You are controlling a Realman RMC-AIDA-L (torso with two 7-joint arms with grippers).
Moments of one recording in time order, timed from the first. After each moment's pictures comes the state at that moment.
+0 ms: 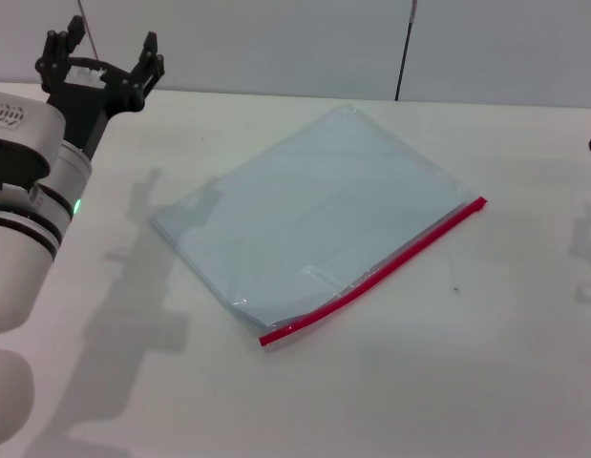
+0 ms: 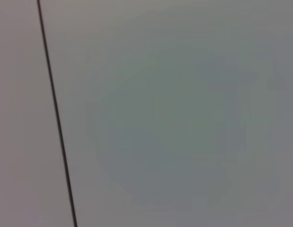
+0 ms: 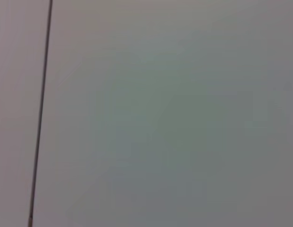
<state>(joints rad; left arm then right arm) -0.30 -2.04 1.98 0.81 2.44 -0.76 -2.81 0.44 2.04 -2.47 -0.59 -1.74 1.11 2.71</state>
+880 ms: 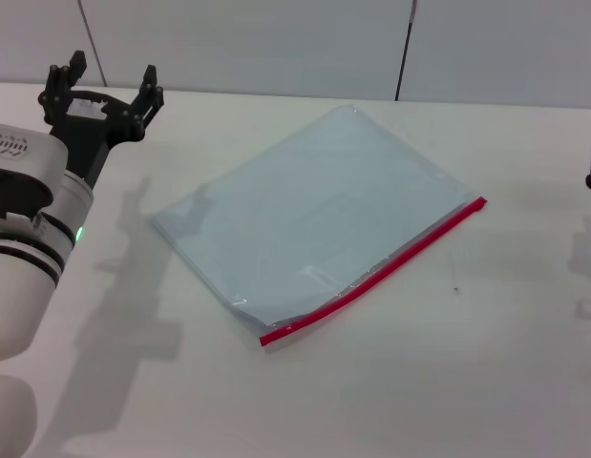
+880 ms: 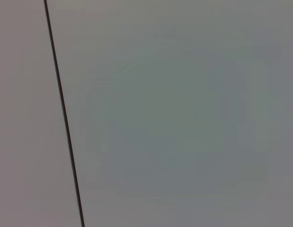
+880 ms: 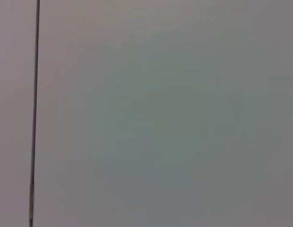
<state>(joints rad) -0.31 -2.04 2.06 0.74 2.35 -0.81 -2.81 0.42 2.04 -2.57 -0.58 -1.64 1.12 2.74</state>
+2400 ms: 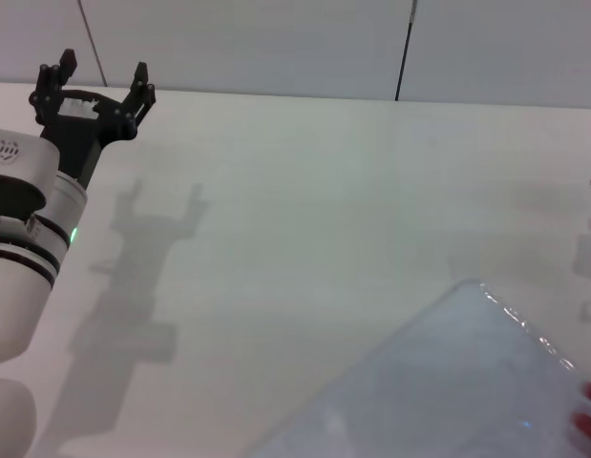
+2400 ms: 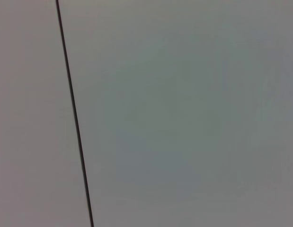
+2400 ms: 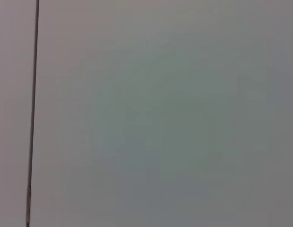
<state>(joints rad) -0.31 -2.04 2.08 0.73 2.33 -0.85 -2.81 0.41 2.04 -2.58 -0.57 -1.64 1.15 2.74</state>
